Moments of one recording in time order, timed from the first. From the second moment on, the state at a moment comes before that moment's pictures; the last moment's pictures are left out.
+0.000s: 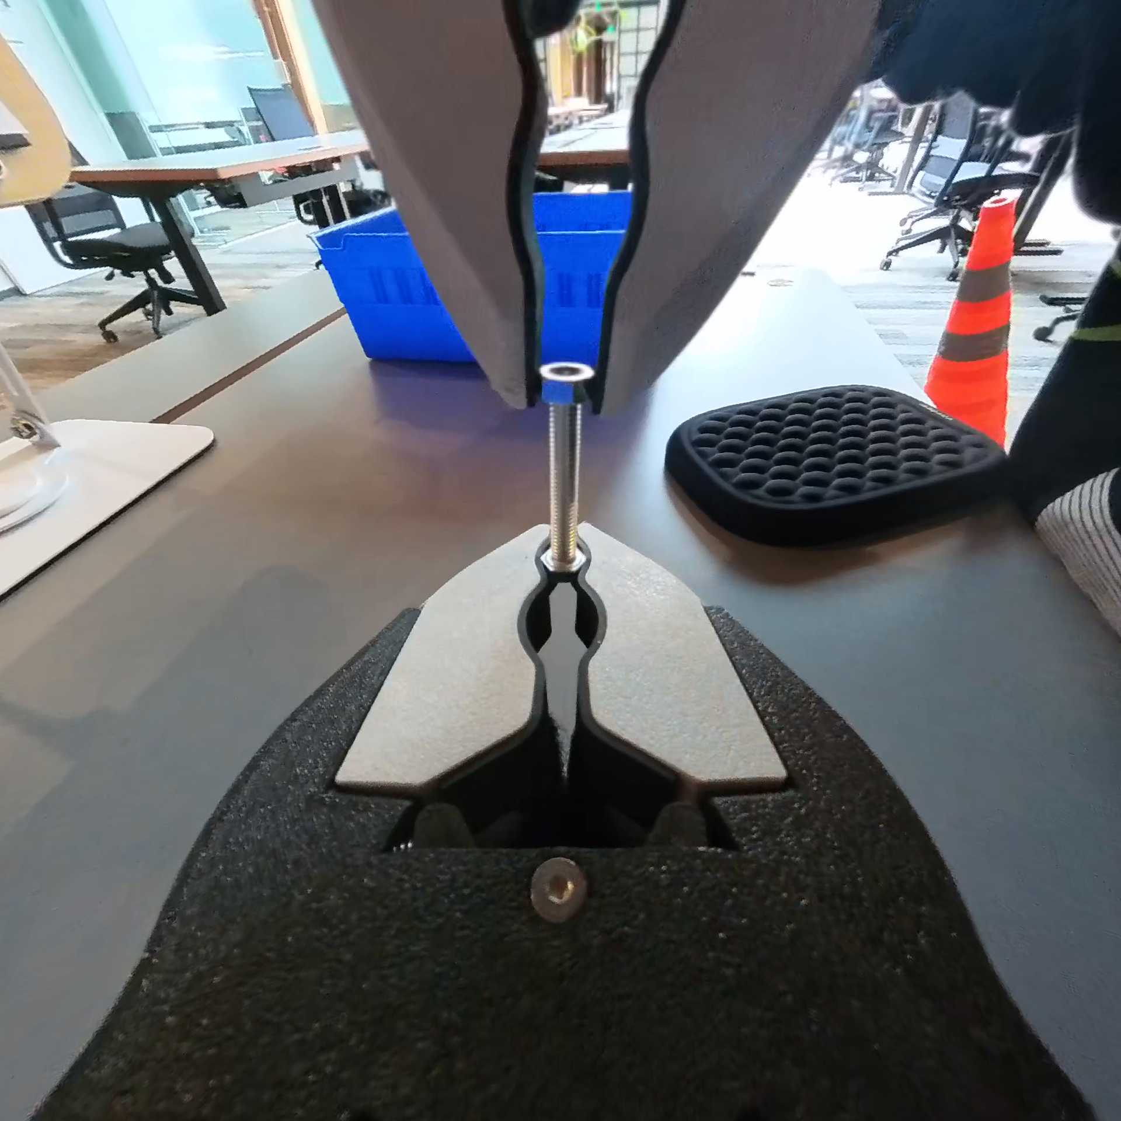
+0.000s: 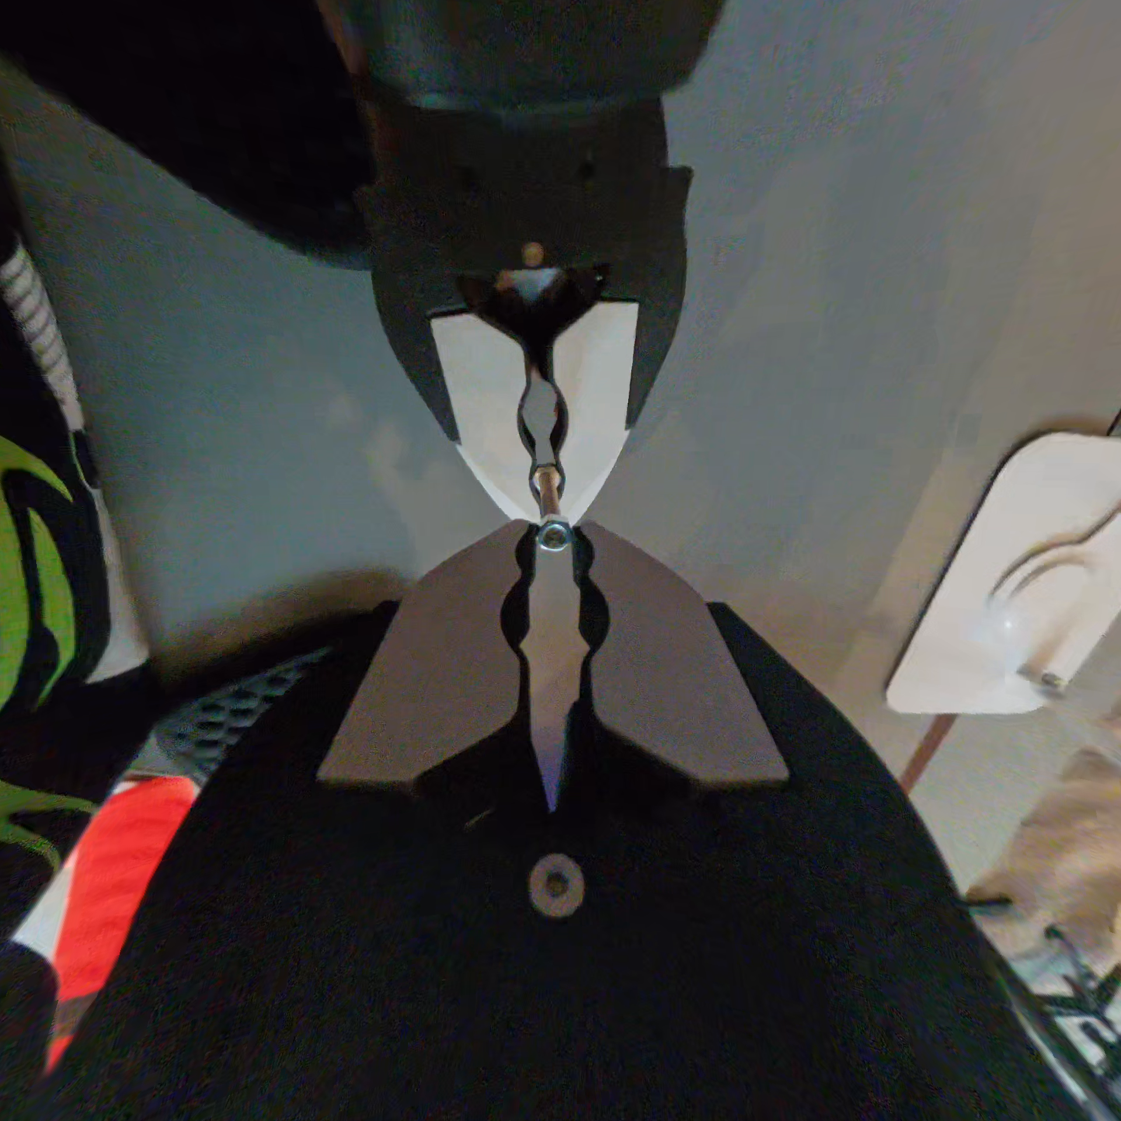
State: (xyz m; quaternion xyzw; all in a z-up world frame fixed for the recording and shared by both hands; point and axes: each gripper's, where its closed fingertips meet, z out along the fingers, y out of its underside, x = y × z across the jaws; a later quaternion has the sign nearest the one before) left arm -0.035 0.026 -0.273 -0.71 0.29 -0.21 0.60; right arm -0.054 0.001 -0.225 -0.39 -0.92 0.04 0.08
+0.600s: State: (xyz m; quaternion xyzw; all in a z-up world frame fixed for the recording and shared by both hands) left arm -0.029 0.021 -0.271 -0.70 0.31 -0.24 0.60; right arm -0.052 -0.004 -0.225 0.02 -0.99 0.08 0.08
